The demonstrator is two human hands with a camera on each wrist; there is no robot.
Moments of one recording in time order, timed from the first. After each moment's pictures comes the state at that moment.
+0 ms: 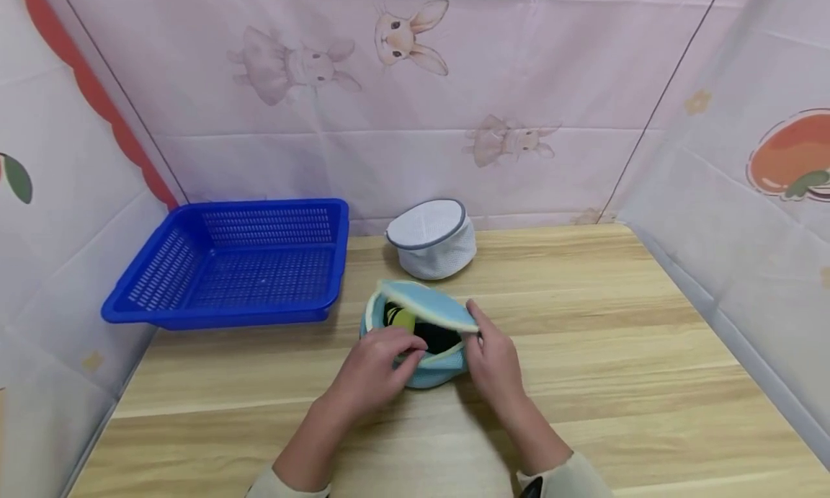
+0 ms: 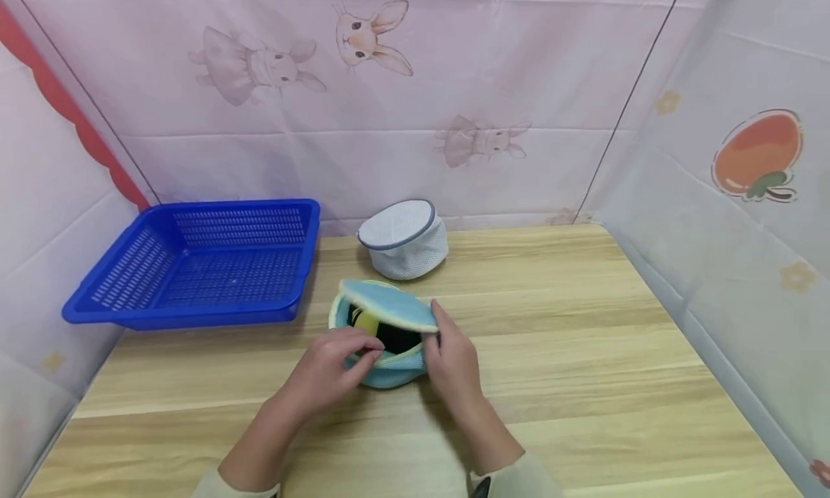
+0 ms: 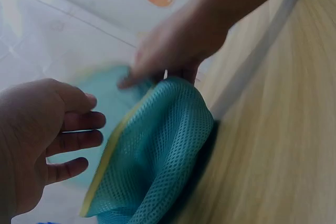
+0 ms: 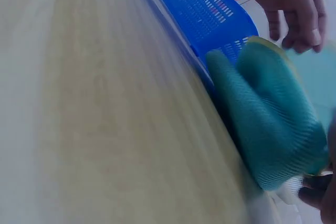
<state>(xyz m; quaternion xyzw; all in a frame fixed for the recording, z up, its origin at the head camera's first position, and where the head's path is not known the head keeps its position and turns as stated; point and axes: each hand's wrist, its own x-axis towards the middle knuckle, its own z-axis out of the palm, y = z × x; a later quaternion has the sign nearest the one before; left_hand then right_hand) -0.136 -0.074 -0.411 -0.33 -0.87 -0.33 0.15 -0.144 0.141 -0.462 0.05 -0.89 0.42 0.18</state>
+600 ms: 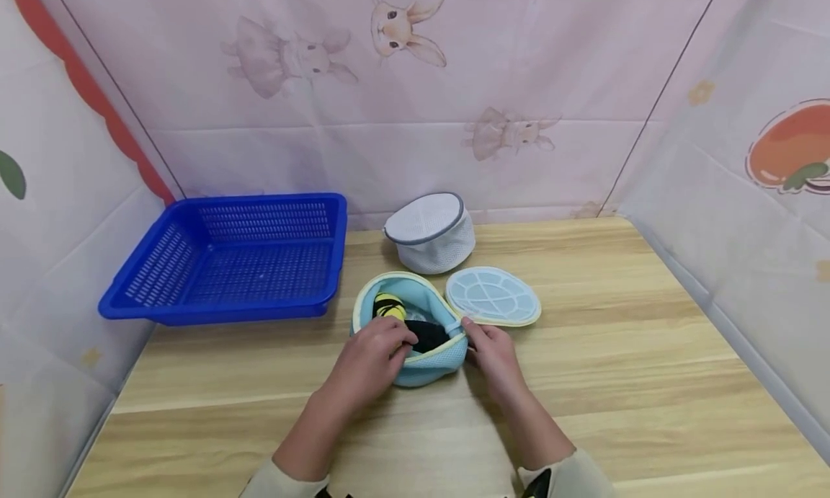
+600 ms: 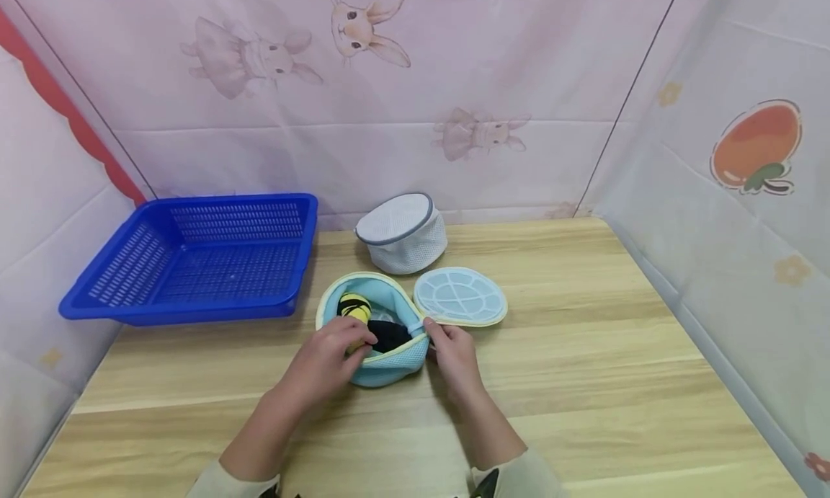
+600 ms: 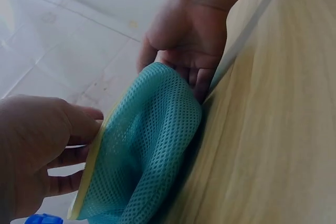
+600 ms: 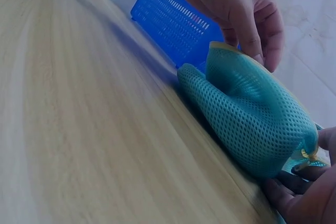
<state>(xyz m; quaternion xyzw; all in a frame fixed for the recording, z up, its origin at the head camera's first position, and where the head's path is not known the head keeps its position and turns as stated) -0.143 -0.078 -0.419 -0.28 -0.91 -0.27 0.12 -0.153 0.139 -0.464 -0.17 -0.66 0.73 -0.04</state>
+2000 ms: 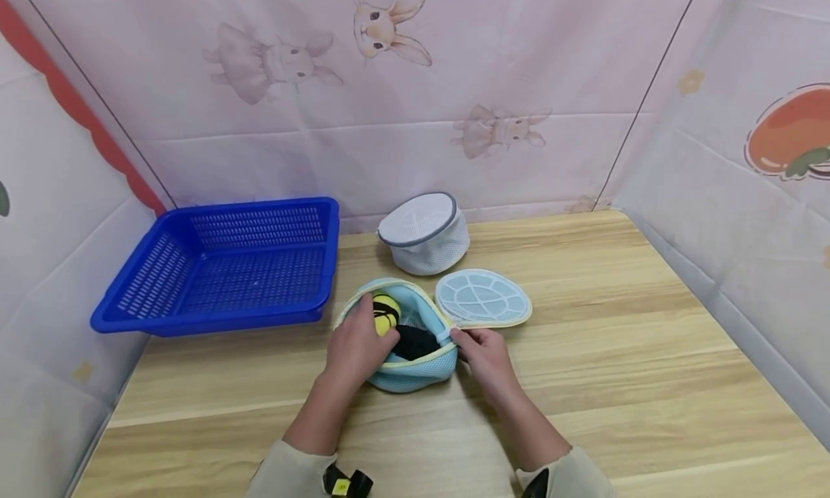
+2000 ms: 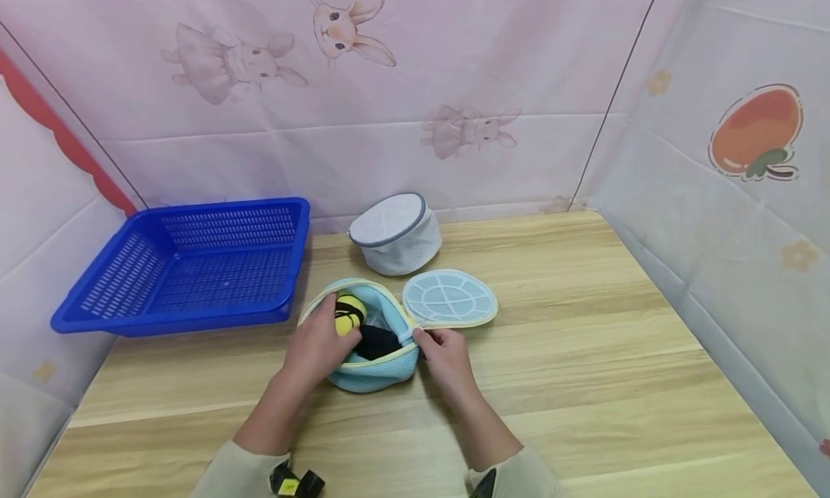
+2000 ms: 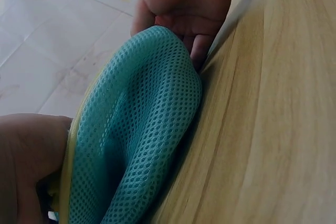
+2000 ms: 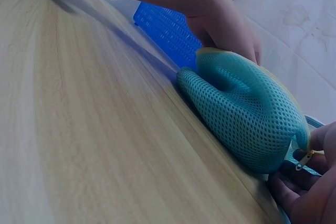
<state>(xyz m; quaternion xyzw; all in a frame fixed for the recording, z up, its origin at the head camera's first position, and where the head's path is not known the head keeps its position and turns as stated) -0.182 -0.072 -0.432 -0.01 -0.97 -0.25 -0.03 -0.151 0.136 -0.469 -0.12 -0.70 0.71 -0.03</state>
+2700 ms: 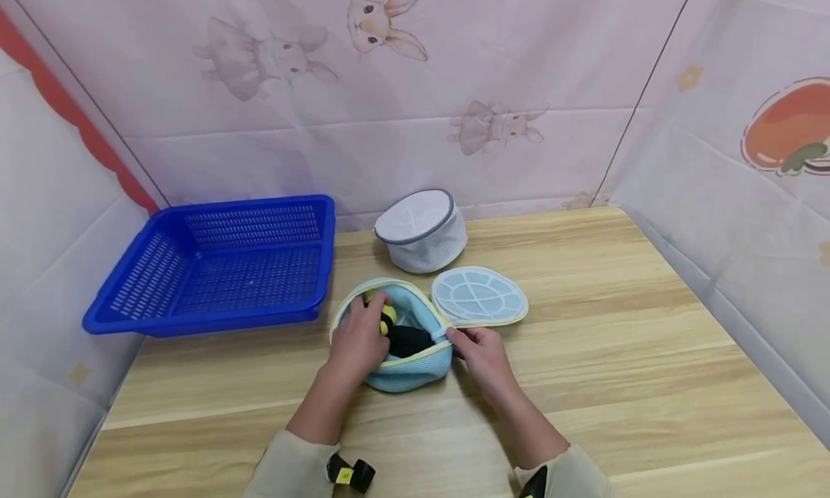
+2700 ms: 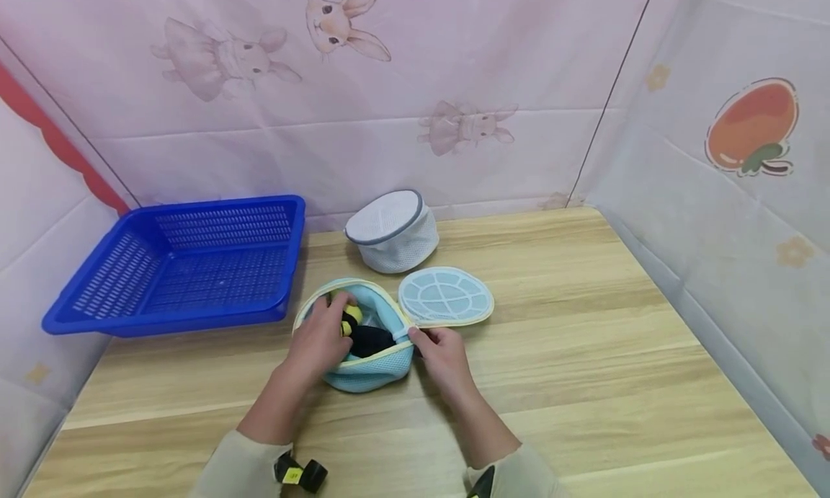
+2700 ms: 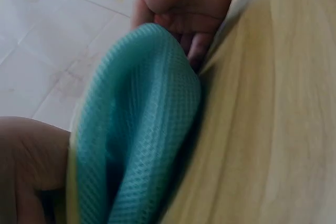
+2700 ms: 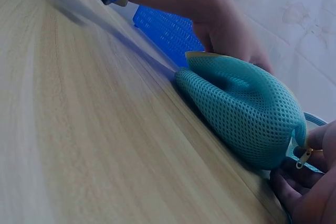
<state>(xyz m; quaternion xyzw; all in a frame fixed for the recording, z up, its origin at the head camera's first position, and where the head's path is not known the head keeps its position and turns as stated) -0.188 -0.066 -0.435 -0.05 -0.97 -0.23 -0.03 -0.150 0.138 -0.471 -0.11 -0.71 0.69 -0.03</state>
